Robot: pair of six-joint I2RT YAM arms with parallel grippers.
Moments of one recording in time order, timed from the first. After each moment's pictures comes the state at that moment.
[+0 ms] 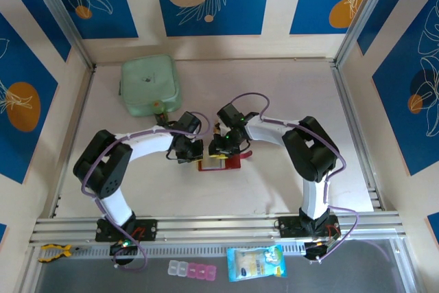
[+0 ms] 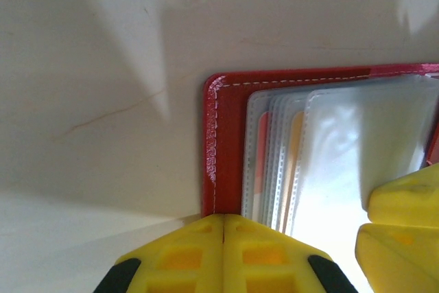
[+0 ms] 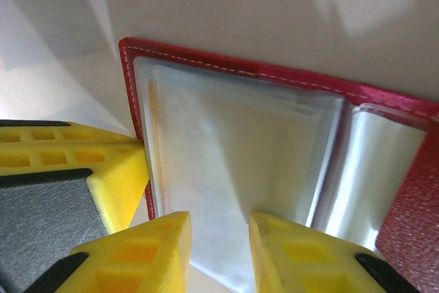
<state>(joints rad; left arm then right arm) -0.63 1.72 0.96 -0.50 0.25 -0.75 0.68 1.90 1.18 -0.53 -0.48 0.67</state>
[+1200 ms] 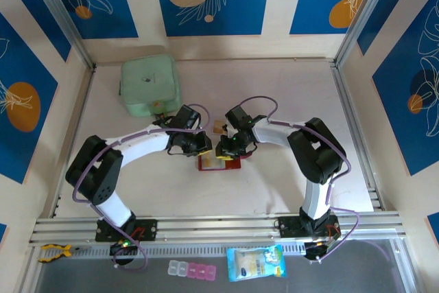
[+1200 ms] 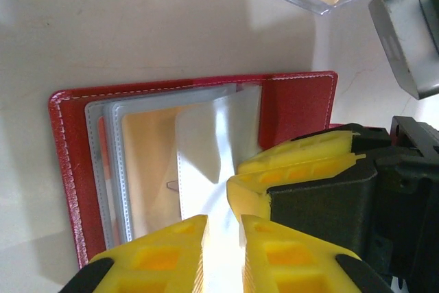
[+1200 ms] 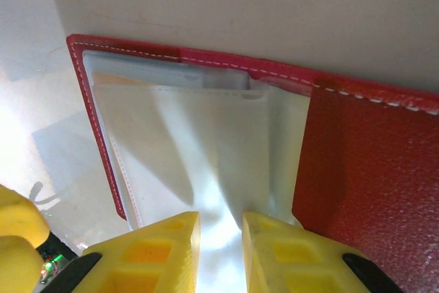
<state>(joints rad) -0.64 1.64 0.99 -0.41 0.38 -0.83 0.63 1.85 1.07 -0.46 -0.51 0.69</state>
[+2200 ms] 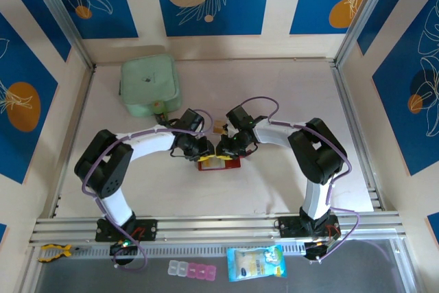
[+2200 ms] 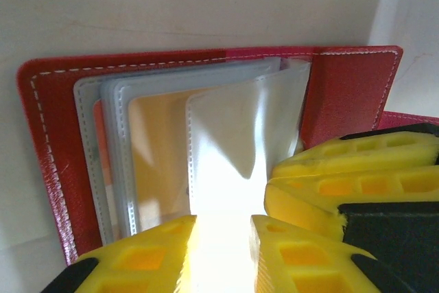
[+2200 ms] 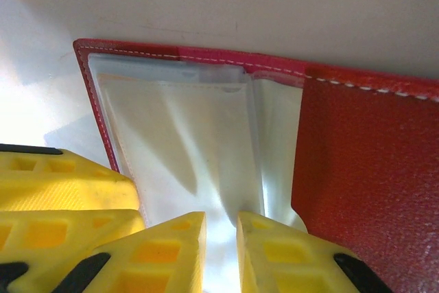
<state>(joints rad) -0.65 1.72 0.99 -0.41 0.41 -0.86 0.63 1.84 1.06 -0.43 -0.53 0.71</state>
